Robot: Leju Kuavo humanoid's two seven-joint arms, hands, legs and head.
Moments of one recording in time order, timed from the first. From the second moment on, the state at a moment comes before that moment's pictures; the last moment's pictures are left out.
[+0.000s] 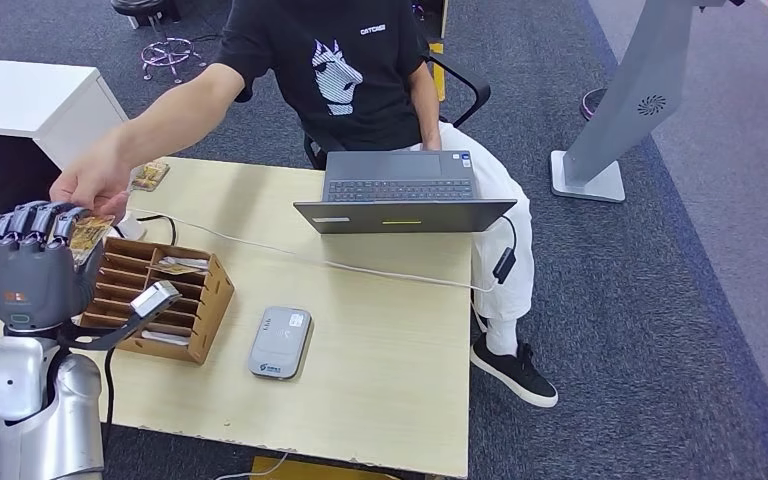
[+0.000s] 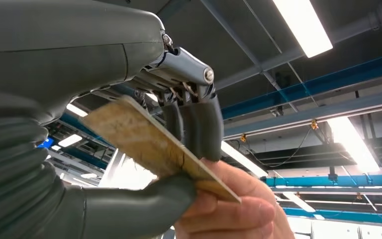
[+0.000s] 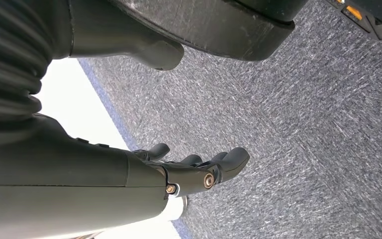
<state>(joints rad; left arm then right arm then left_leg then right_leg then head) -0.25 -0.01 0.41 -1.54 -1.38 0.70 -0.51 -0.14 0.08 1.53 -0.12 -0.56 -0.41 0.12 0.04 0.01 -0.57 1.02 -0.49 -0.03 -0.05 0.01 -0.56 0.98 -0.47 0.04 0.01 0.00</state>
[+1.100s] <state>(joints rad) -0.25 -0.05 0.39 -1.54 -1.28 0.70 -0.59 -0.14 0.08 1.53 -0.12 -0.58 -0.41 0.12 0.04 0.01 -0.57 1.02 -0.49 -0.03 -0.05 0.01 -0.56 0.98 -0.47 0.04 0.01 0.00</state>
